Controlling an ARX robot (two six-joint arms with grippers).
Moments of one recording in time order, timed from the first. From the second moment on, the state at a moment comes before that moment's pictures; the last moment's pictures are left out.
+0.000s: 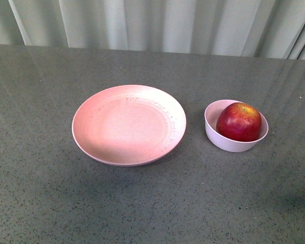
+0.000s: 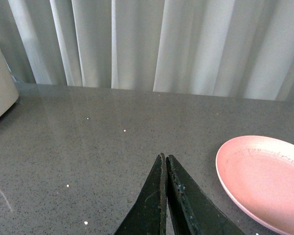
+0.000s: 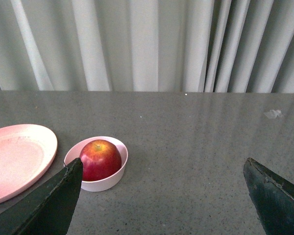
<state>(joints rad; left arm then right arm) 0.00 0.62 0.02 0.61 0.00 -0.01 0.00 0.01 0.02 0.00 0.00 0.00</state>
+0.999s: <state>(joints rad) 0.00 0.20 0.01 0.20 0.00 -0.01 0.00 0.01 0.02 0.00 0.00 0.00</state>
